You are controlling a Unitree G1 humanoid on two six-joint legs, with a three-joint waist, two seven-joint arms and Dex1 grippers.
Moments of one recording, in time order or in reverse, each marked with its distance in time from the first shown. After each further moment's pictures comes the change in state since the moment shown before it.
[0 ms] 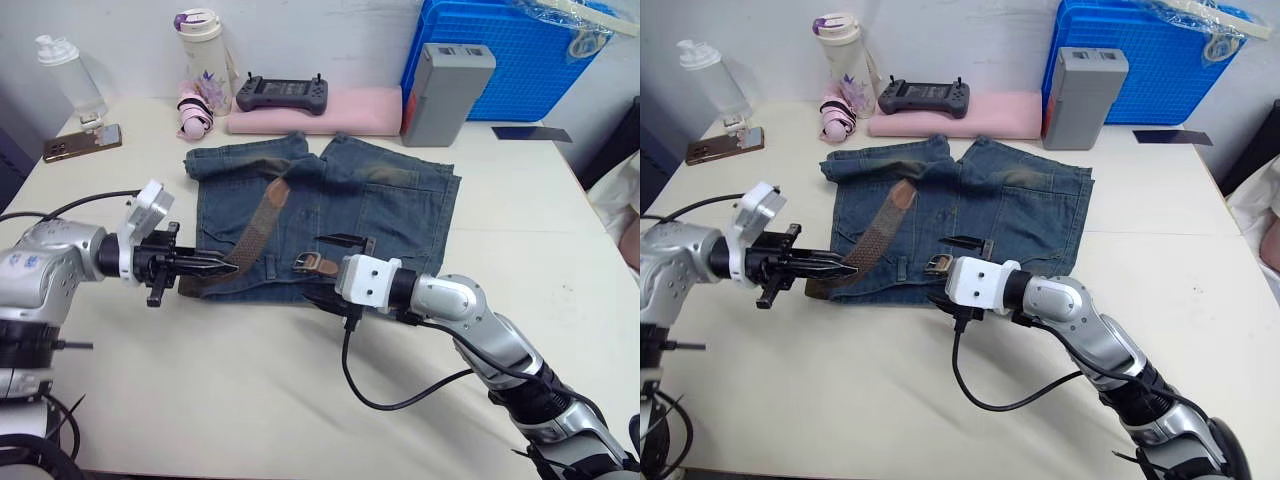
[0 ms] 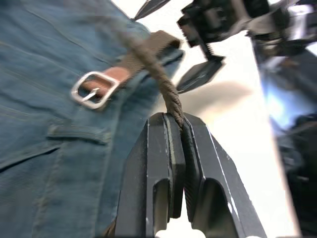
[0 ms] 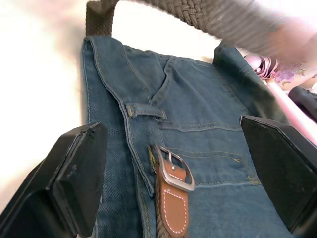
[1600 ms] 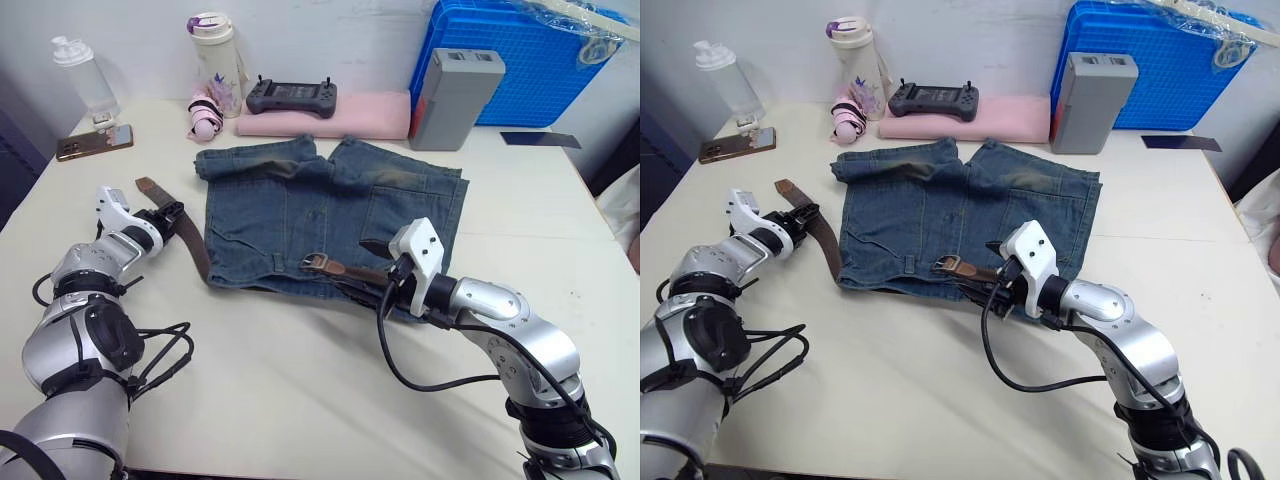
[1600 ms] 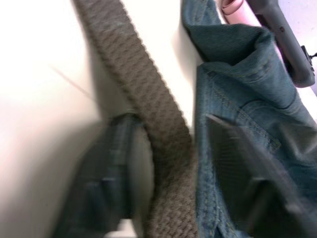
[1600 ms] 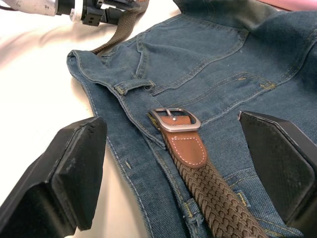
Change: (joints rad) left arm -0.396 -0.329 0.643 1.099 0.169 -0.153 1.125; right arm 0.134 0.078 -0.321 -0.193 0.446 0.595 -0.092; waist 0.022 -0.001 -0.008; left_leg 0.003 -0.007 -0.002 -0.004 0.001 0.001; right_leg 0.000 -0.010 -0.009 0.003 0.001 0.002
